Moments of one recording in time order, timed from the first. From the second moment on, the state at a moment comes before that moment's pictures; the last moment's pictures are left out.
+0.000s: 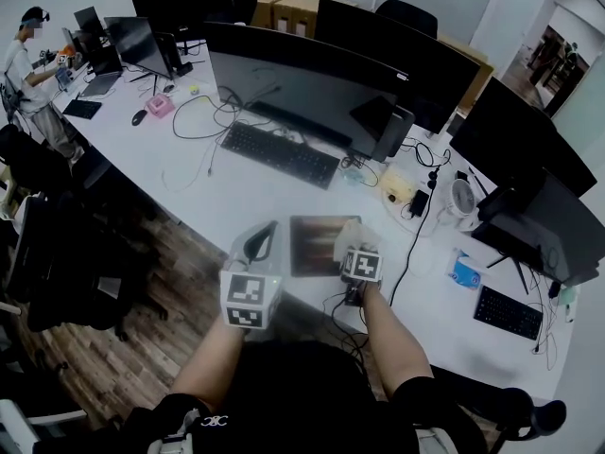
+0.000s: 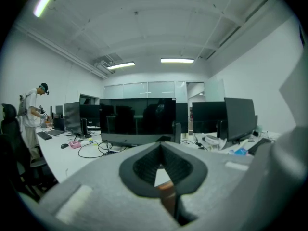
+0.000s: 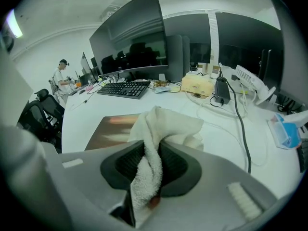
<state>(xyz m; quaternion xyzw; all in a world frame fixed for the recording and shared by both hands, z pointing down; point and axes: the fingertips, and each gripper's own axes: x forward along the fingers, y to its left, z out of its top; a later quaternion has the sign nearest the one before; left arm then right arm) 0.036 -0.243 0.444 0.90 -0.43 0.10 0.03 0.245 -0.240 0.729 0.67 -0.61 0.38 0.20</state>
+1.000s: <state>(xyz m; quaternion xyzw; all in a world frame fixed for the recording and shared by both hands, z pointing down) 0.012 -0.274 0.448 0.87 -0.48 0.11 0.03 0.260 -0.306 0.737 0.67 -0.60 0.39 0.20</state>
